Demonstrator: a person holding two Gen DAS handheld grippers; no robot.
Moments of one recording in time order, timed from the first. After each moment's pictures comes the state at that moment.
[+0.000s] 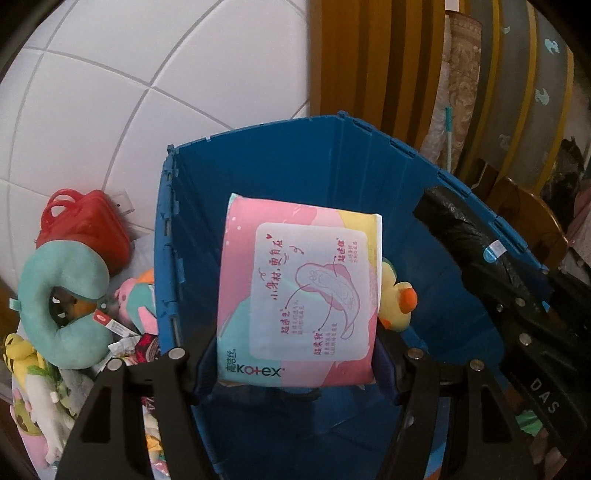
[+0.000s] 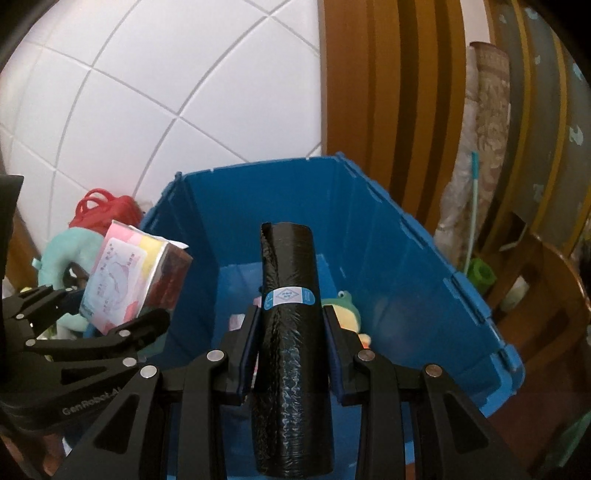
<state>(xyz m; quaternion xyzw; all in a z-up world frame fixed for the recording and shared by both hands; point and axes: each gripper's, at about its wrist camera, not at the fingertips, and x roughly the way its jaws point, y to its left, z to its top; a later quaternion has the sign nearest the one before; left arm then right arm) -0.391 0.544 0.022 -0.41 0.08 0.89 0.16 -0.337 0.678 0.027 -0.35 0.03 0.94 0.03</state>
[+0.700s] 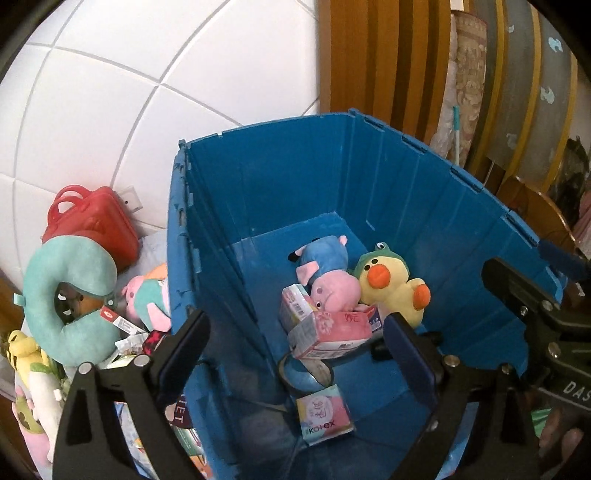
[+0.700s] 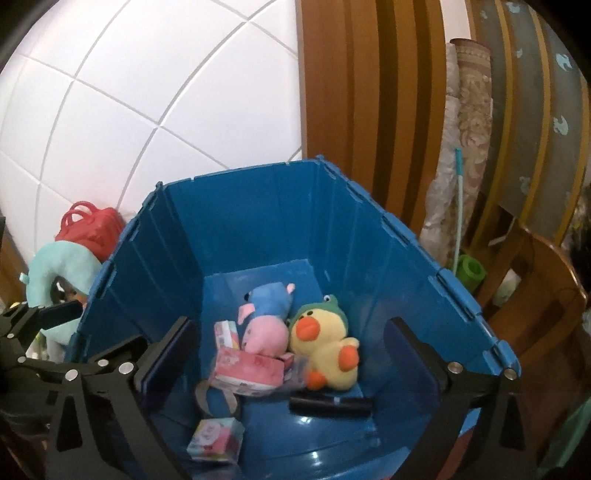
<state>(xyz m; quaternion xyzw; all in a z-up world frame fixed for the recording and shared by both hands) -0.388 0.522 0.013 -0.40 0.08 0.90 0.14 -0.338 0.689 0.028 -0.33 0.04 0.94 0.06</state>
